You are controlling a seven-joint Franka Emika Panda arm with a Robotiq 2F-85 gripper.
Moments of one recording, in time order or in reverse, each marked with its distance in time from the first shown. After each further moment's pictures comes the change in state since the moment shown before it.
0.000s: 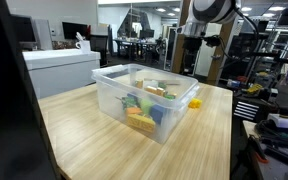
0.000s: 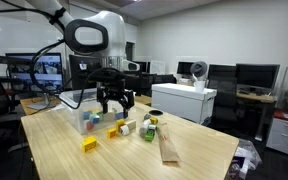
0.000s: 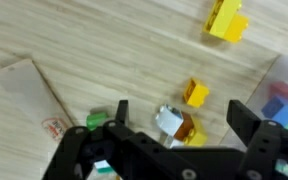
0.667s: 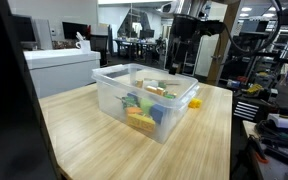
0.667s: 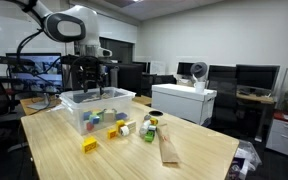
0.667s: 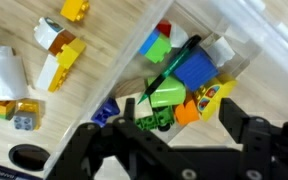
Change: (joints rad) arm 0.195 -0.203 0.139 -0.095 0.127 -0.023 0.017
